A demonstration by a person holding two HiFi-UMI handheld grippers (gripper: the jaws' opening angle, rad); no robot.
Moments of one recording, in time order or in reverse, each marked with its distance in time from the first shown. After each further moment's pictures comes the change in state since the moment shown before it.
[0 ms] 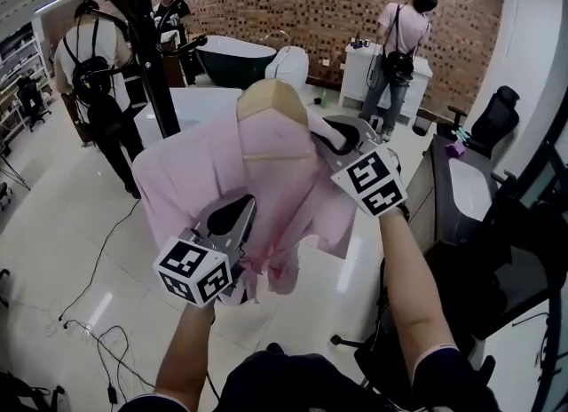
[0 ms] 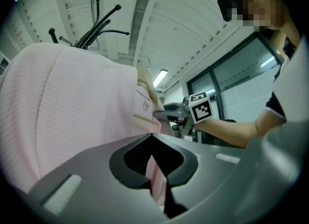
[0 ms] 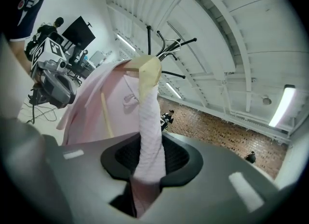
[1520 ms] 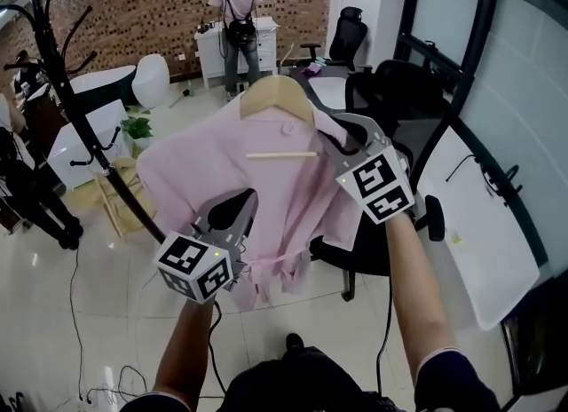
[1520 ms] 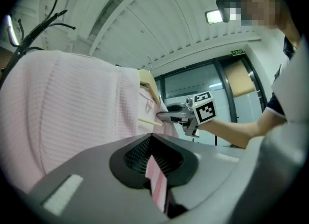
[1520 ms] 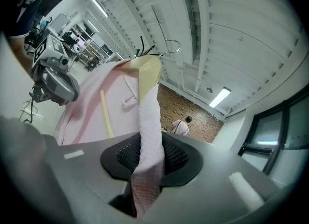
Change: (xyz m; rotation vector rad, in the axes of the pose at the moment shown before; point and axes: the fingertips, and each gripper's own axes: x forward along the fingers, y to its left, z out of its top) left arm -0.153 -0.292 0.012 -0.037 0.054 -0.616; right arm -0.417 0.110 0.033 0.083 0.427 -0.496
